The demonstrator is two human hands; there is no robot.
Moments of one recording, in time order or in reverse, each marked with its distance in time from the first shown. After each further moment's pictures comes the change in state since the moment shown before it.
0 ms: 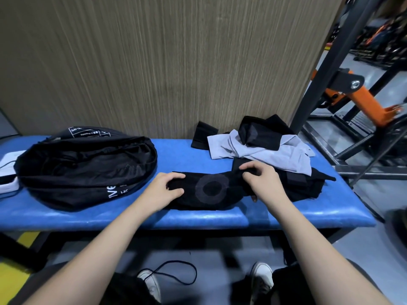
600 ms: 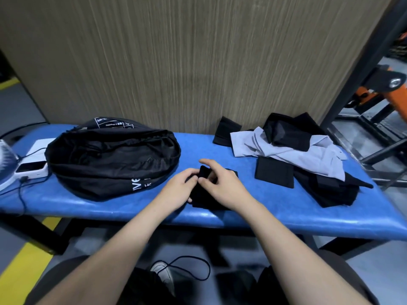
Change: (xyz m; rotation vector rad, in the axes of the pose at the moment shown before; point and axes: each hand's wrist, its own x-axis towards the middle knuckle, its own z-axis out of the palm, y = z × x) left_hand 0.003 -0.013 -0.002 -0.248 0.030 -0.051; right_hand -0.003 -0.032 0.123 -0.288 -0.364 -0.340
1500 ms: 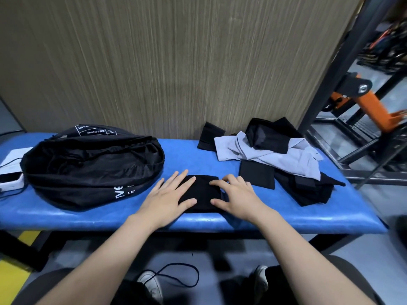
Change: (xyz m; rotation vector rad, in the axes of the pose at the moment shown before) left_hand -0.009 -0.008 0.003 0.967 -0.174 0.247; right_hand -0.025 0.065 -0.036 -0.540 -0.097 0.014
